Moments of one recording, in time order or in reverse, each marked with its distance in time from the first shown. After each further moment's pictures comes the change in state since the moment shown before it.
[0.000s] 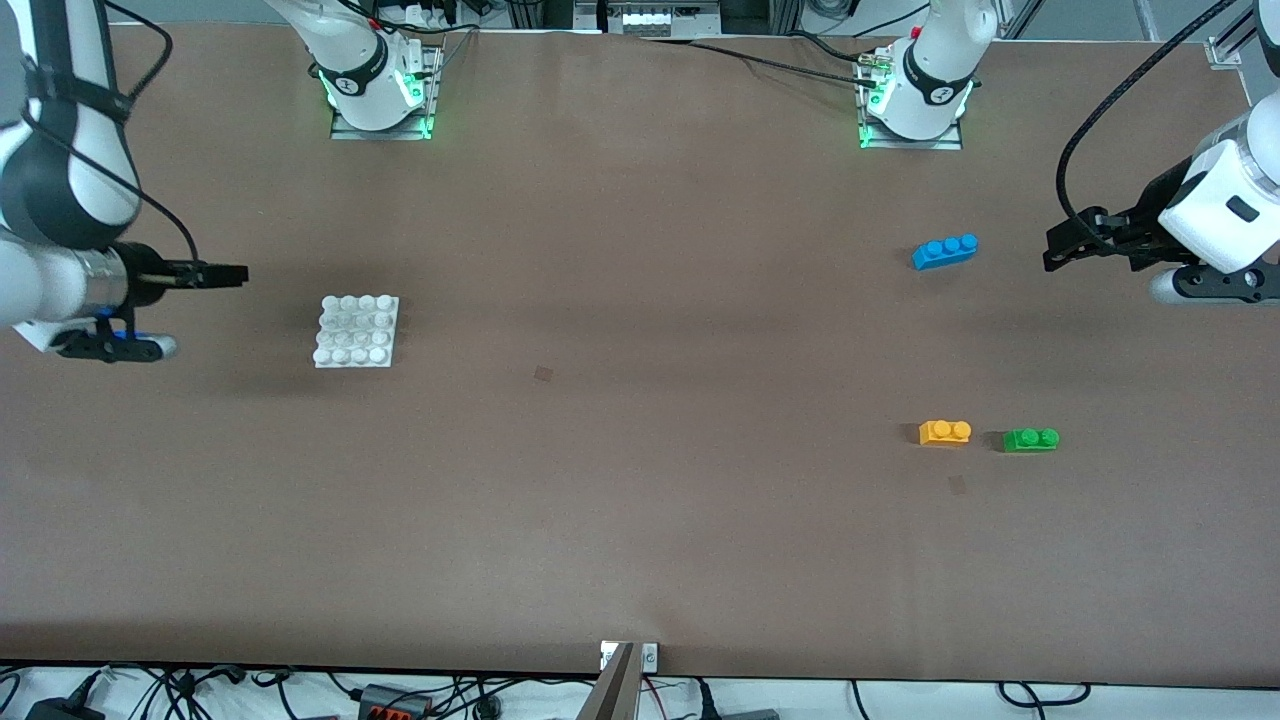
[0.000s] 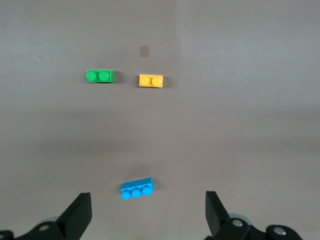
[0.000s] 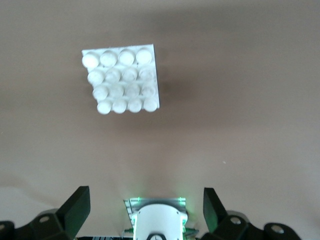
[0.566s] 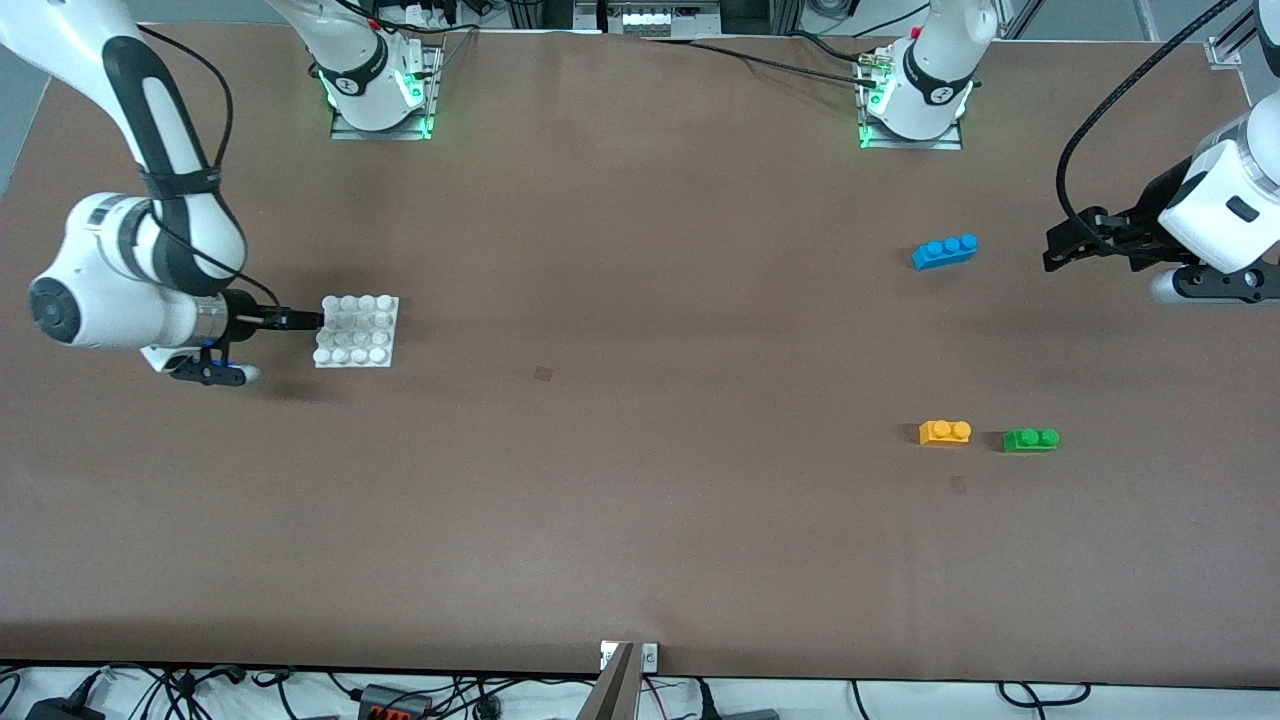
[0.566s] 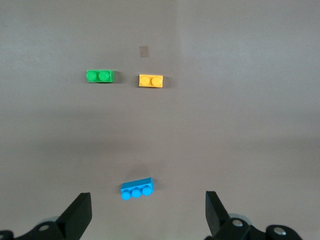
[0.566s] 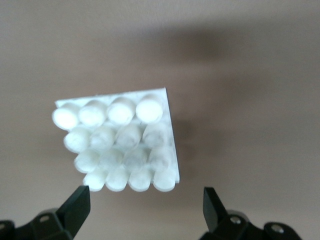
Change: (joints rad) left arm 0.000 0.000 0.000 0.000 0.000 0.000 0.000; right arm -0.021 0.056 0.007 -0.397 0.140 0.598 -0.069
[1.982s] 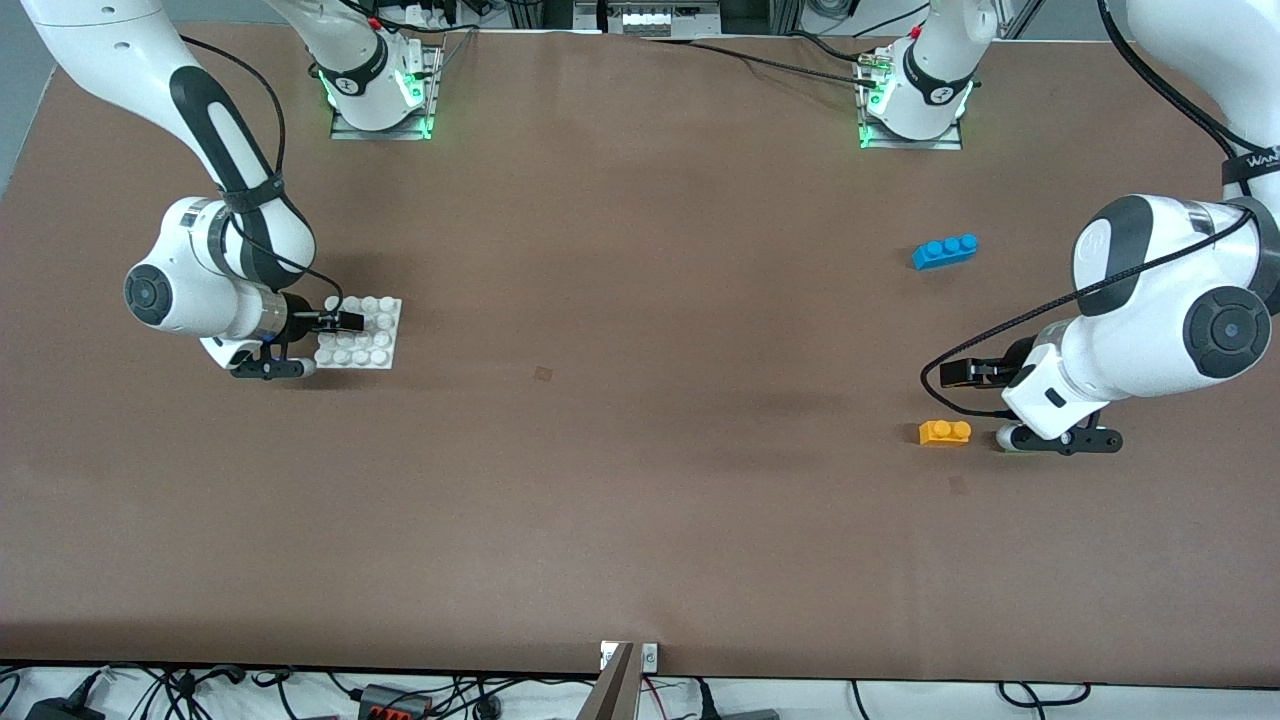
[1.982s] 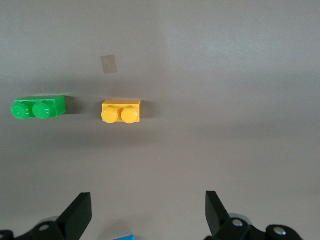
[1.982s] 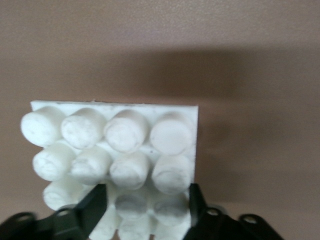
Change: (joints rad) left arm -0.031 0.333 -0.018 -0.045 0.000 0.301 -0.001; right arm 0.031 0.047 0.027 -0.112 0.034 0.239 -0.081
